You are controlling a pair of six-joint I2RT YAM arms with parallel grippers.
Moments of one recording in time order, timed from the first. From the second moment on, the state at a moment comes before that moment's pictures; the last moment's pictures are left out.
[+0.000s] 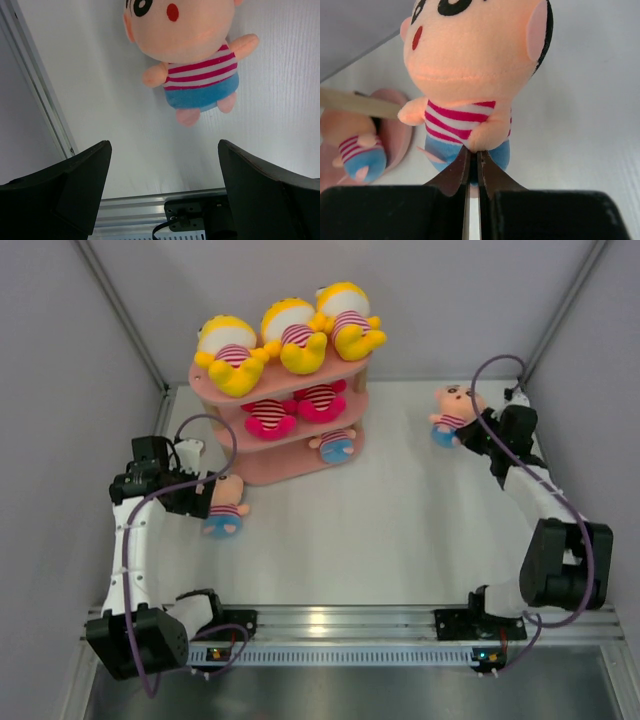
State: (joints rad) left arm 0.20 1.09 1.08 -1.03 0.11 0.37; right arm -0.16 1.47 0.93 0.08 -0.25 0.49
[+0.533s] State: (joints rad) left arm 0.20 1.03 1.04 -1.03 0.17 0.40; right arm 0.58 1.27 0.88 -0.18 -0.31 0.31
